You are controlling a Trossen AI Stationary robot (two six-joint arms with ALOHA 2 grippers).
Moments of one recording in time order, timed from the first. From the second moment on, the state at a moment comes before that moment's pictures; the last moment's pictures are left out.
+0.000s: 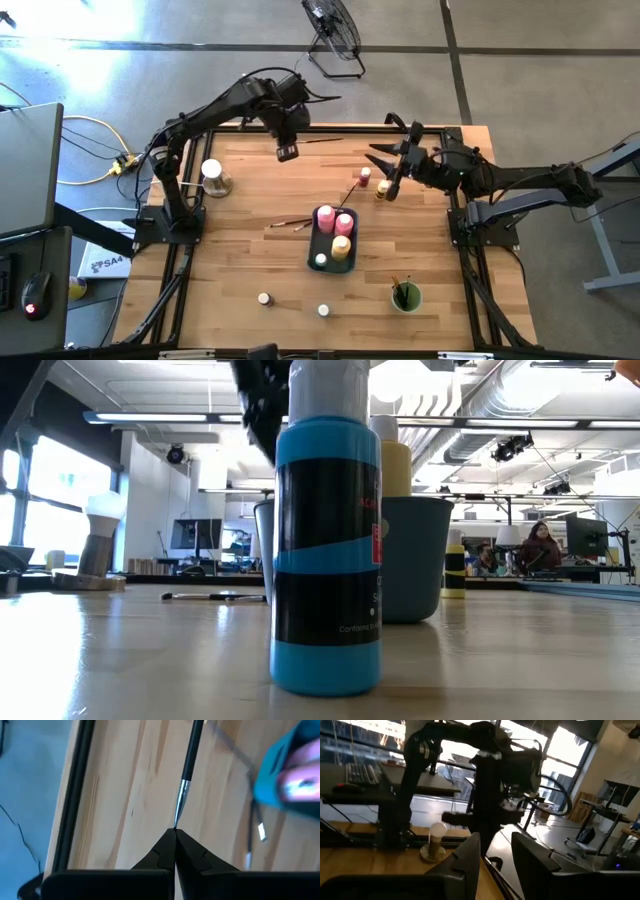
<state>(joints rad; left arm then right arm) 0.53 1.80 1.94 -1.31 0.07 0.29 -0.03 0.99 0.85 0.21 0.34 -0.26</state>
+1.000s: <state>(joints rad) 0.22 1.80 2.08 -1.36 -0.02 -0.33 0.21 1.35 0.85 0.39 0.86 -1.05</state>
